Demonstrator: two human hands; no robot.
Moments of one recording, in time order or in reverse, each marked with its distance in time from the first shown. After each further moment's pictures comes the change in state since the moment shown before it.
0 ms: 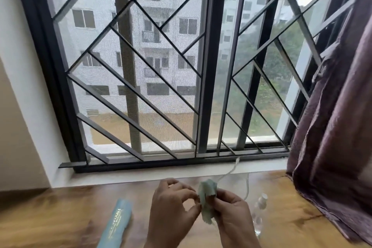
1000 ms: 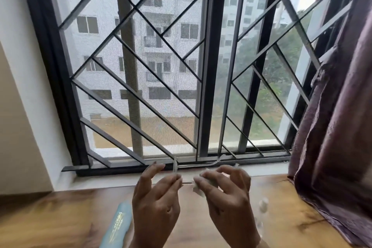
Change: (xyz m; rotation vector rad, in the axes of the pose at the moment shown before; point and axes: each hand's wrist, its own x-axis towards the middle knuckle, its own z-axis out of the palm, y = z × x) left_hand 0.017 0.009 -0.037 0.245 0.506 0.374; right_hand 0.005 -0.029 0.007 -1.243 0.053 -1.459
